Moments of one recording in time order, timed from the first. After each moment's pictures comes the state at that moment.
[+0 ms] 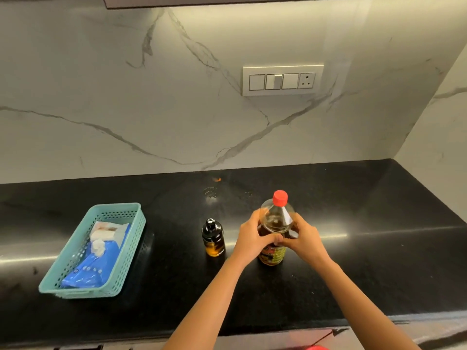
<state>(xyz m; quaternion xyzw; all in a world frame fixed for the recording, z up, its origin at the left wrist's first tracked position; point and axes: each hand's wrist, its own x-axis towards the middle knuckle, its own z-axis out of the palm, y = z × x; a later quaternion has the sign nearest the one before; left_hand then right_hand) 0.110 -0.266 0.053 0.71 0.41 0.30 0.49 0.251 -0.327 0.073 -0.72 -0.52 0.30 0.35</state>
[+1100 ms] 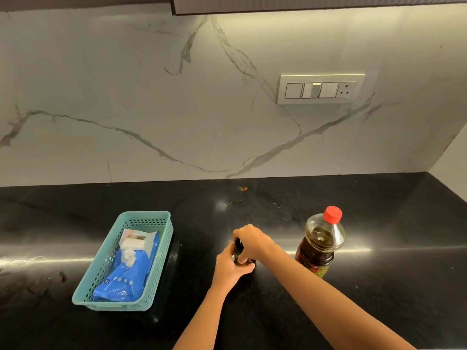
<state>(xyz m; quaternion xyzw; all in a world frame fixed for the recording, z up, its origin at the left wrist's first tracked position) -0.025 -0.219 -0.026 0.65 0.54 0.28 0.45 0.088 -0.198 0.062 -0.64 -0.74 0.22 -0.04</state>
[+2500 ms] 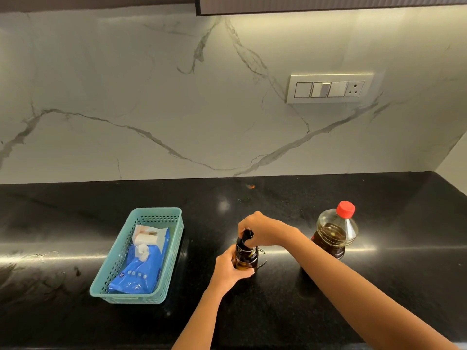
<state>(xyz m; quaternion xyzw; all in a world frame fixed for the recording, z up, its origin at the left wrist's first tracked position) -0.067 -0.221 -0.029 0.69 0.50 0.25 0.46 0.087 -0.200 0.097 -0.54 -0.82 0.22 0.02</state>
